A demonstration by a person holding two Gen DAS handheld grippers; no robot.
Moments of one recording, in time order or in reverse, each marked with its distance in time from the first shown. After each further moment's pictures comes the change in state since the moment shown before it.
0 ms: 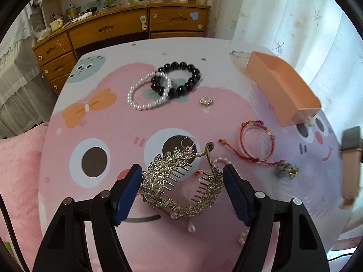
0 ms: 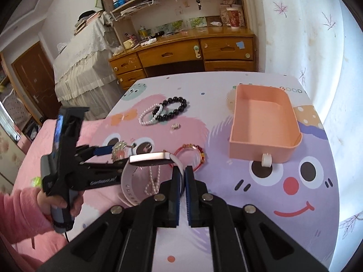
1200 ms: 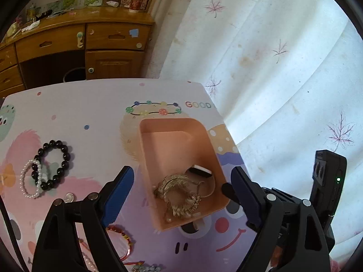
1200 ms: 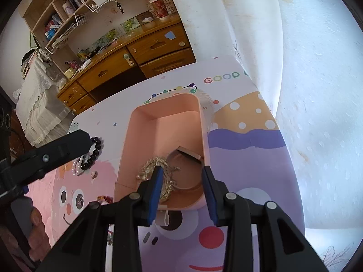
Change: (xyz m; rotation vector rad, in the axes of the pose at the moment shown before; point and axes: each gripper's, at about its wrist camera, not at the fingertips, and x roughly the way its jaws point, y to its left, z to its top) left arm 0.019 -0.154 0.147 -0.049 -0.022 -0.313; right arm 0.036 -0.168 0.049 0.308 0.051 -0.129
